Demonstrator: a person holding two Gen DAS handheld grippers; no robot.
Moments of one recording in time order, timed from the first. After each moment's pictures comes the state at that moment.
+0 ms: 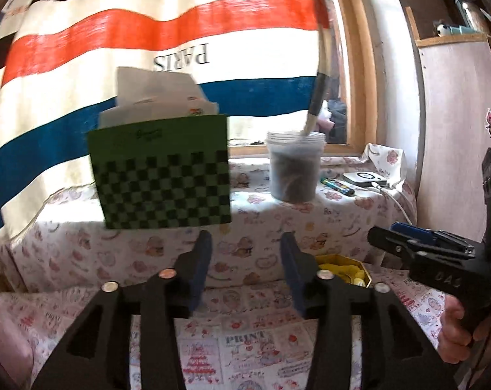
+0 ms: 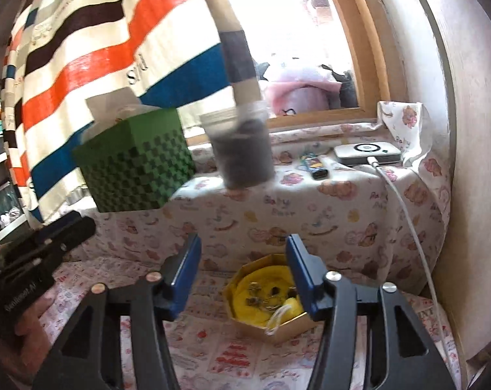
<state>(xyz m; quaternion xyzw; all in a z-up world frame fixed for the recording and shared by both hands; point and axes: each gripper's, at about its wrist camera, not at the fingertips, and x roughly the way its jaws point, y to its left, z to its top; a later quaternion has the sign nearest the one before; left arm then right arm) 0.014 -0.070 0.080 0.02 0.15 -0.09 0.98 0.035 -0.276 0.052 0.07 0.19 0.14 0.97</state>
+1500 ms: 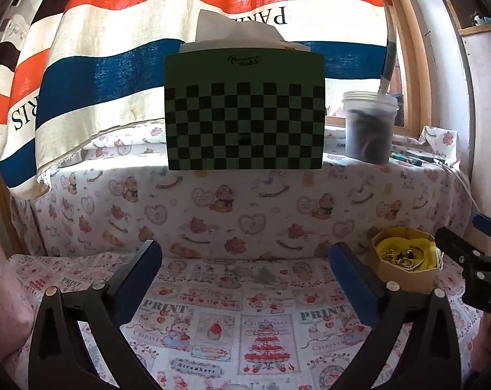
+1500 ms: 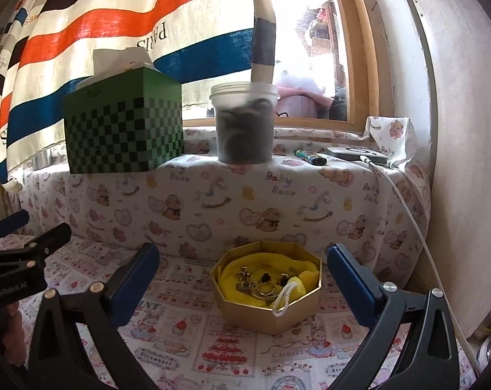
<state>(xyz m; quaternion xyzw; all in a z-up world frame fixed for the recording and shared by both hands) 0.027 -0.014 0.001 0.00 0.14 0.00 0.99 0.023 -0.226 0.001 -0.01 0.14 0.03 0.99</state>
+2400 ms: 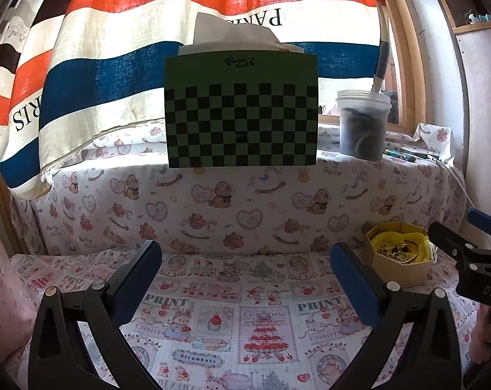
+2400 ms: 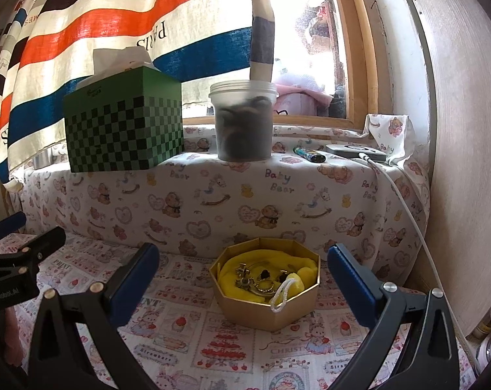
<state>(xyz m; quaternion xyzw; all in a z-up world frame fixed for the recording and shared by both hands) 0.015 -0.015 0.002 0.01 0.15 0.00 0.99 0.020 -0.227 0.001 -0.01 0.14 0.04 0.99</state>
